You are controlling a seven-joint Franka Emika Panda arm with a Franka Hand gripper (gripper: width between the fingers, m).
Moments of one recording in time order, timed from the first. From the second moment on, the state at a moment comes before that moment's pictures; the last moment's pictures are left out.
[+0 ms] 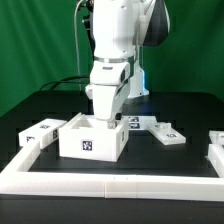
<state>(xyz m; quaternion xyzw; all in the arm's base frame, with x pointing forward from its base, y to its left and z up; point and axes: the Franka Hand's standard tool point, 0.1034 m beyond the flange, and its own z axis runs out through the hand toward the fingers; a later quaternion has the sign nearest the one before) 0.391 -0.034 0.026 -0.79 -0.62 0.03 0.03</state>
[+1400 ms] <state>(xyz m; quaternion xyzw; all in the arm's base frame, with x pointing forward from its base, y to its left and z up) 0.440 0.000 0.026 -0.72 -0.70 0.01 0.01</state>
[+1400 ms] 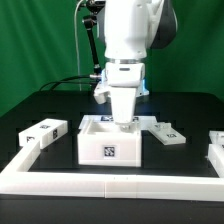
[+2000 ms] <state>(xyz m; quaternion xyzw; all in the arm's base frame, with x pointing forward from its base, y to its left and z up) 0.465 0.021 0.026 -0.70 -0.71 0.00 0.00</state>
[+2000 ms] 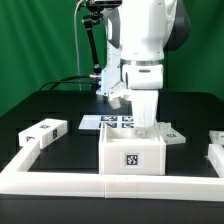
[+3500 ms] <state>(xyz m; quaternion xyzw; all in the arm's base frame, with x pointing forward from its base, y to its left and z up) 0.531 0.120 0.026 -0.72 -0.70 -0.02 0.01</state>
